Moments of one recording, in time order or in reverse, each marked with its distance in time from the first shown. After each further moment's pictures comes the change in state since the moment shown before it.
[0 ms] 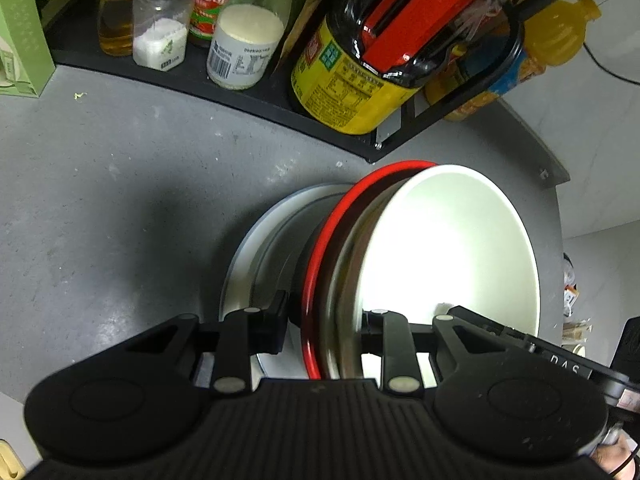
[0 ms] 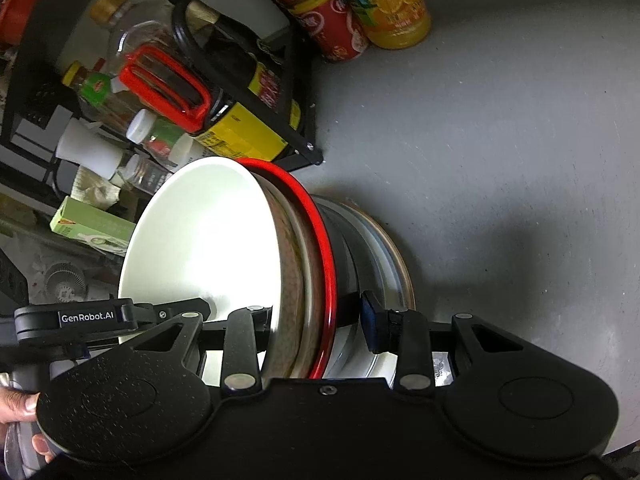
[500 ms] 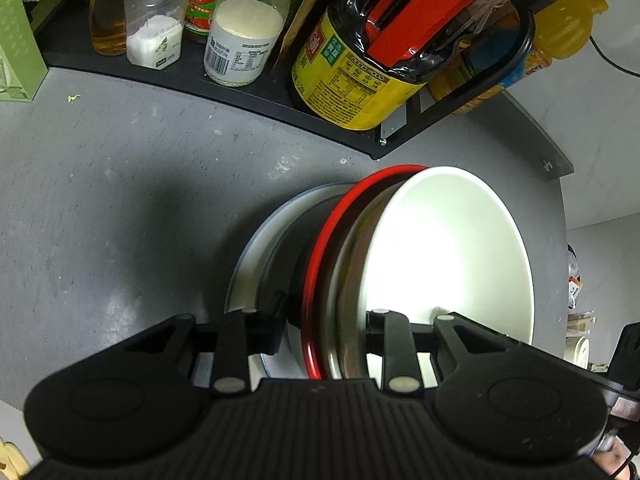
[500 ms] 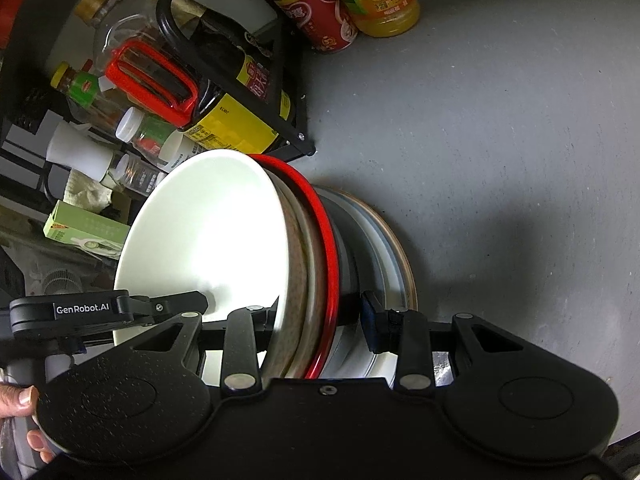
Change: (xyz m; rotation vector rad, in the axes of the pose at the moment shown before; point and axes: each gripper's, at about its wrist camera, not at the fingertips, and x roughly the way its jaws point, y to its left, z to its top) left arm 0.005 0.002 0.008 0.016 0.029 0.004; right arm 0.005 -0.003 -0.004 0.041 0.007 -0.003
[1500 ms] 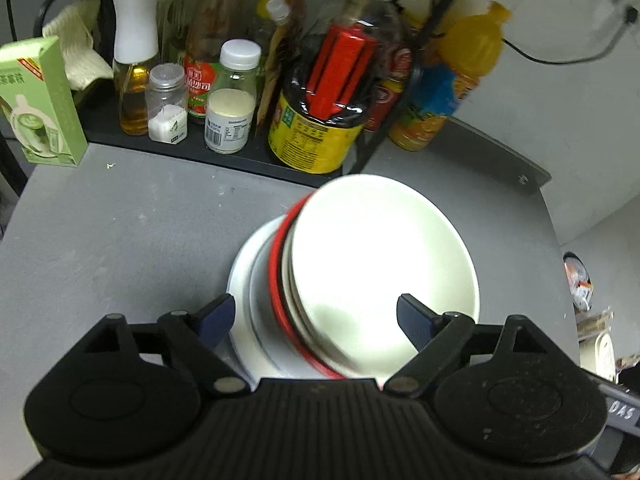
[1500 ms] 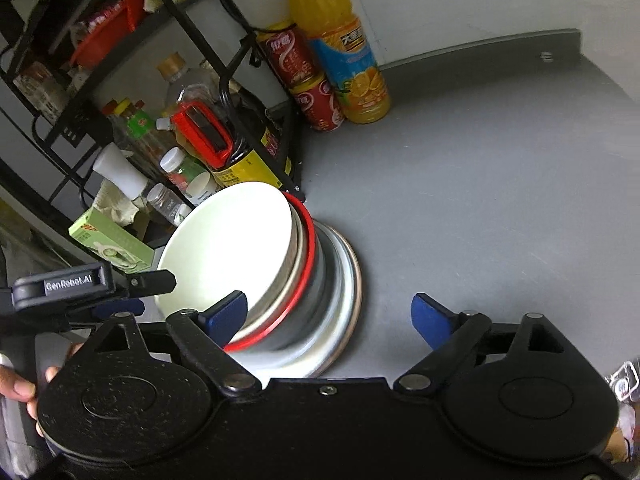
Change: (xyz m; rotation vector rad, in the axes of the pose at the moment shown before) left arm -0.075 -0.040 -0.069 0.129 -0.258 0.070; right arm -0.108 -0.002 -0.062 -0.093 -0.263 -0.054
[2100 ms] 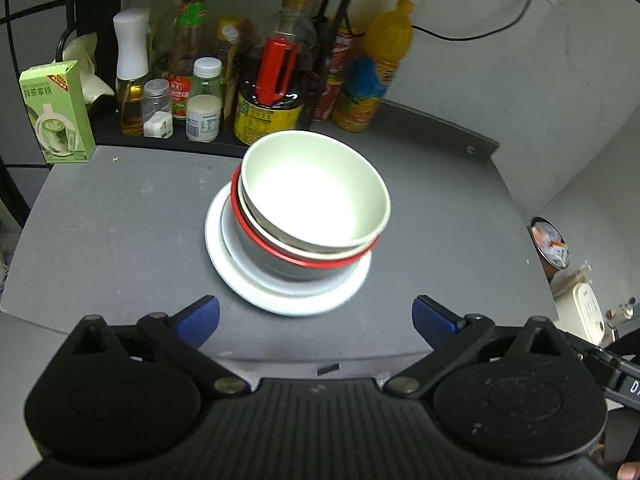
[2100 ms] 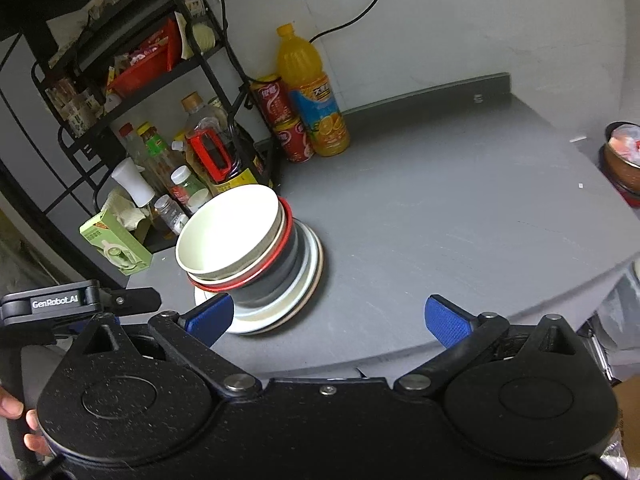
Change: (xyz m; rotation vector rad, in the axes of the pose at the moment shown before) left arm -0.089 -0.032 -0.087 0.107 -0.061 -0.043; right arm -0.114 0.009 -0.072 -0.017 -0.158 -0.111
